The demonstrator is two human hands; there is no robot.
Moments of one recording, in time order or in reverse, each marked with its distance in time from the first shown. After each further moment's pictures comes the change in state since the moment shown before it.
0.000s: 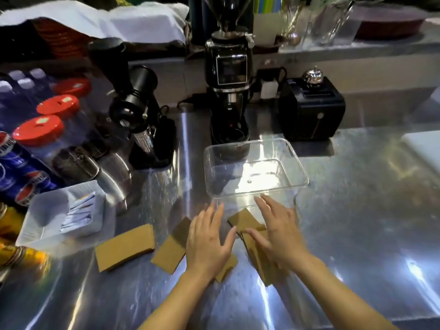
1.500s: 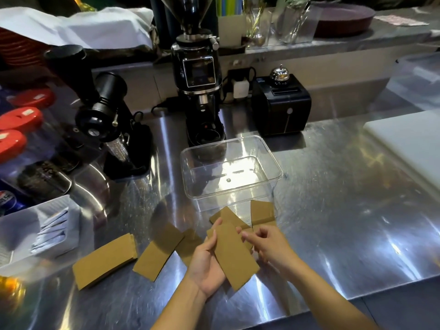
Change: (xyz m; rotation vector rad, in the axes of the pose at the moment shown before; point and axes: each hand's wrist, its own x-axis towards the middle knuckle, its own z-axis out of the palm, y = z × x) left_hand -0.011 0.032 0.009 -1.970 -0.492 -0.832; right_hand -0.031 0.006 0.001 0.958 -0.136 0.668
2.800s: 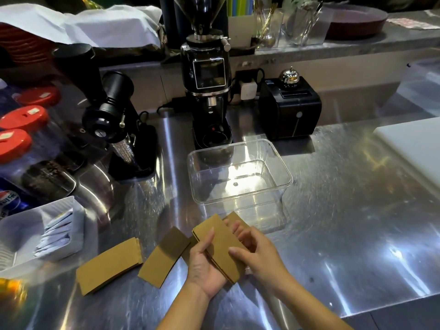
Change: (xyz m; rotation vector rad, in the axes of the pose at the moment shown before) left_hand 0.007 0.013 -0.005 -0.129 -0.139 0.015; right_hand -0.007 -0.011 0.036 0.004 -0.038 -0.212
